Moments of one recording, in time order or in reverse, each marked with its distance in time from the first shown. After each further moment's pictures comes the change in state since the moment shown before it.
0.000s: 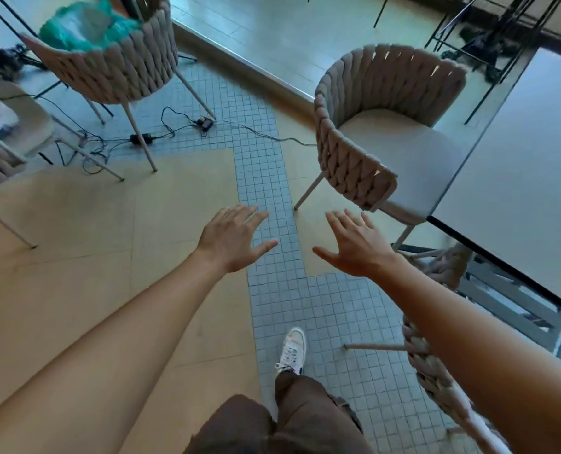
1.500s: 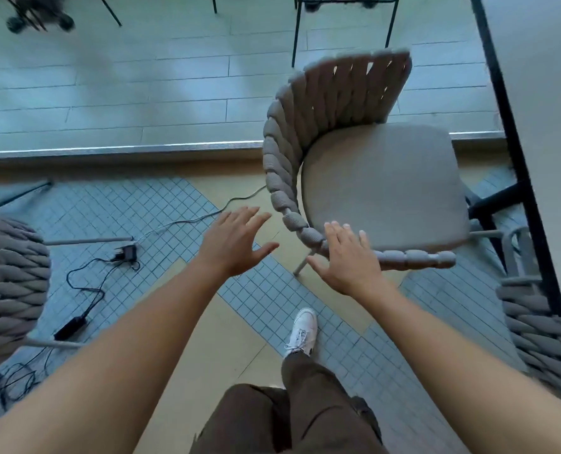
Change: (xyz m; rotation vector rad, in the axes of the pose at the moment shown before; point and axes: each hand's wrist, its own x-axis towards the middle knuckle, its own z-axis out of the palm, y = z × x) left_hand 0.582 -0.136 -0.053 0.158 -0.169 0.666; right_hand 0.411 0.100 -0.039 0.428 0.047 0.761
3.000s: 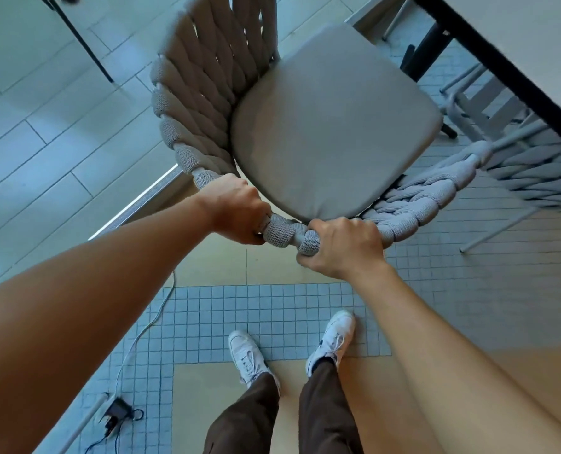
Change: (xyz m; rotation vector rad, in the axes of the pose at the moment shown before) left_hand 0.310 0.013 -0.001 0.556 -0.075 1.207; right_hand 0.118 -0.002 0.019 0.009 0.249 0.616
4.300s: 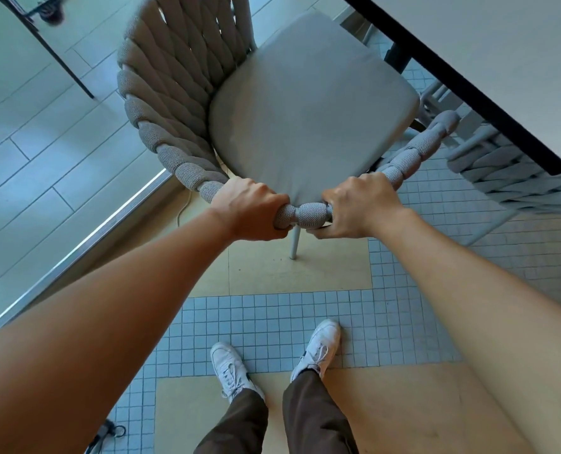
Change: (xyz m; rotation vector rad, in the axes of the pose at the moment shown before) left_hand 0.088 0.068 -0.035 -0.101 0.171 -0.205; right_hand 0.044 0.144 -0.011 -0.124 0.032 -0.242
